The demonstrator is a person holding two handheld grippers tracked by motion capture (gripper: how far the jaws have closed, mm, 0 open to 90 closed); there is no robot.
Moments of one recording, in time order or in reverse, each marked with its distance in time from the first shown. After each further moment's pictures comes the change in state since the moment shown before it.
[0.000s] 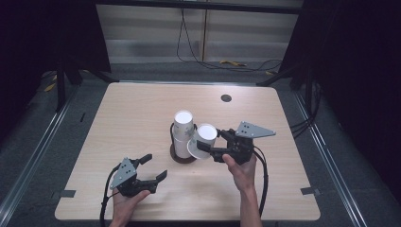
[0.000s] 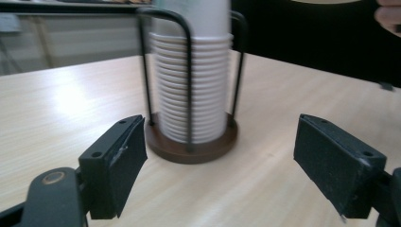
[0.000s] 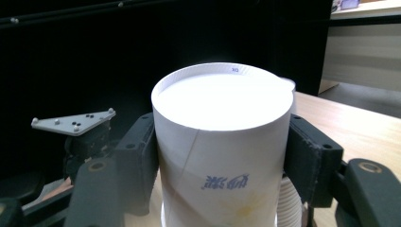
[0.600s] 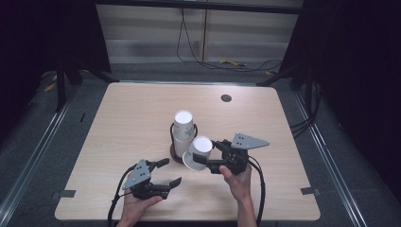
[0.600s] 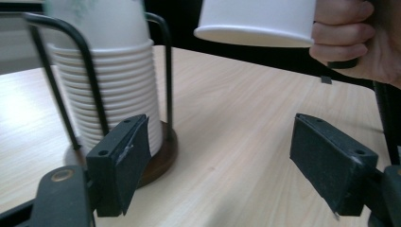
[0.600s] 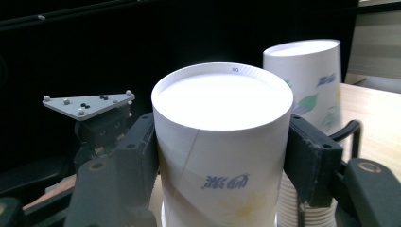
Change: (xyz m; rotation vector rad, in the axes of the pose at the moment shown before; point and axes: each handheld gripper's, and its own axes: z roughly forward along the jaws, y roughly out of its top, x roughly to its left) left arm -0.025 0.009 0.022 0.018 -0.168 0.029; right arm 0.008 -0.031 0.005 0.002 0.074 0.021
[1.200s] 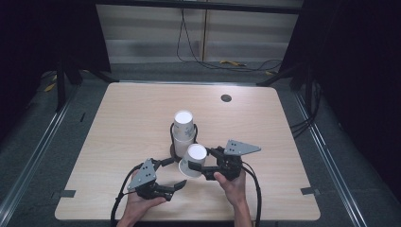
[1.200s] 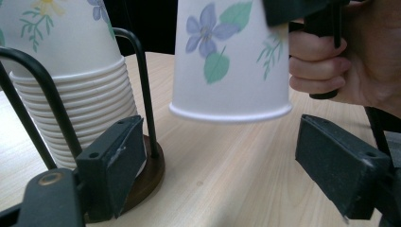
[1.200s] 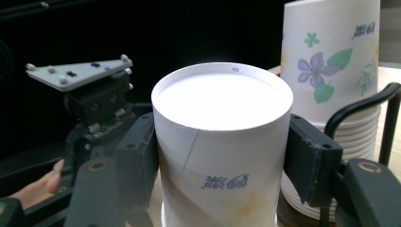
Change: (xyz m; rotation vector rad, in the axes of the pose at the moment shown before) left arm -0.004 0.009 0.008 -0.004 -0.047 0.064; right arm 0.002 -0.024 0.012 0.041 0.021 0.013
